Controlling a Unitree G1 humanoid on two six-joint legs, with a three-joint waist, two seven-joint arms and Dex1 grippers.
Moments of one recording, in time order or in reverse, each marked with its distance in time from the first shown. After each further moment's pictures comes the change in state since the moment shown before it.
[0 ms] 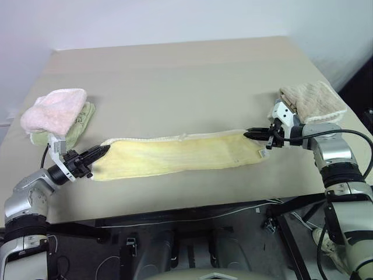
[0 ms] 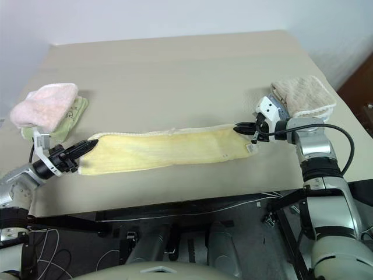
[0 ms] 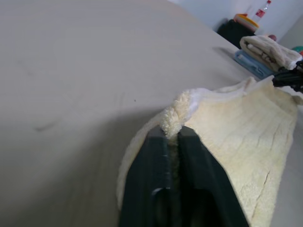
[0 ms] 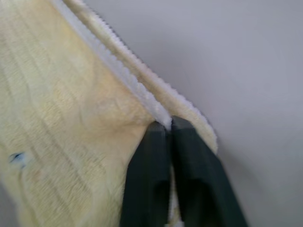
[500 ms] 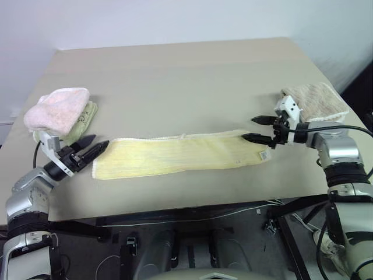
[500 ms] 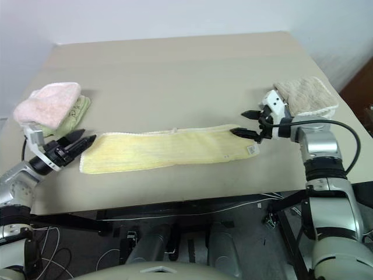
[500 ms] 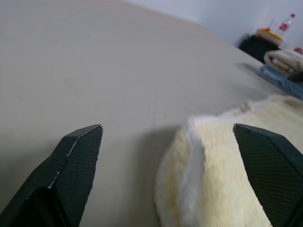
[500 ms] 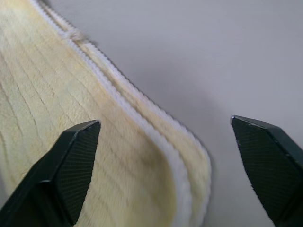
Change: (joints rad) left arm -0.016 -0.016 0.067 -0.030 -0.025 -0.090 0.050; right arm 0.046 -0.047 -0.091 -0.138 0.087 0.289 -0.021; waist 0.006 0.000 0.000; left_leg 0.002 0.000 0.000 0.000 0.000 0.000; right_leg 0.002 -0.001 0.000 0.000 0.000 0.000
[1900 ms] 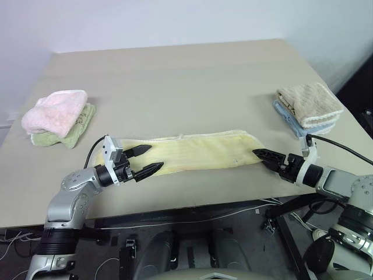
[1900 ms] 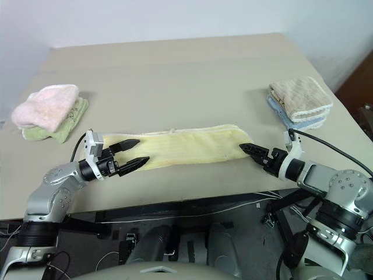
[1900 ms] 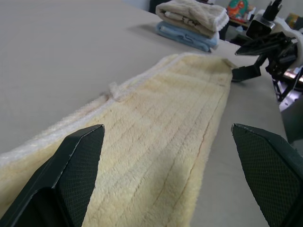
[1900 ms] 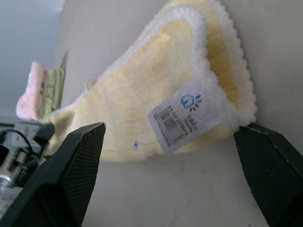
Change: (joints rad) left arm 0.168 -0.138 -0.336 -0.517 0.094 0.032 0.107; right arm 0.281 0.301 -0.682 -0.532 0.527 1.196 -0.745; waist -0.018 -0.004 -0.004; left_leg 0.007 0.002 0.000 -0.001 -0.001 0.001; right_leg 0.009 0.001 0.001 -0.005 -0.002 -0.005
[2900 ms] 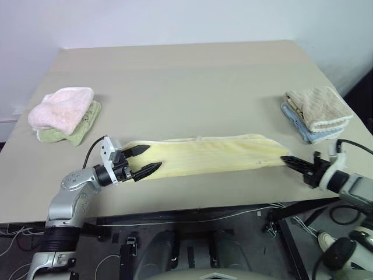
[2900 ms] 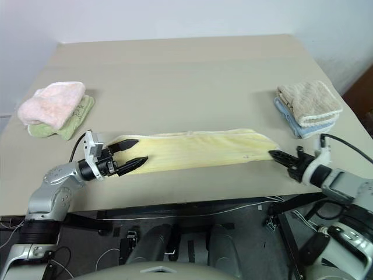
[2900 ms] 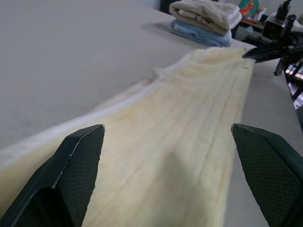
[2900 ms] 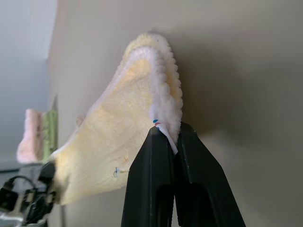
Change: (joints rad) left arm -0.029 -0.002 0.013 0.051 0.011 -0.032 -0.022; right arm 0.084 -0.193 -0.178 0.168 0.040 0.007 0.006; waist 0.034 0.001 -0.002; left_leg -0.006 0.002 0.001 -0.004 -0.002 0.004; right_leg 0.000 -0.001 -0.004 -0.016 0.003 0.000
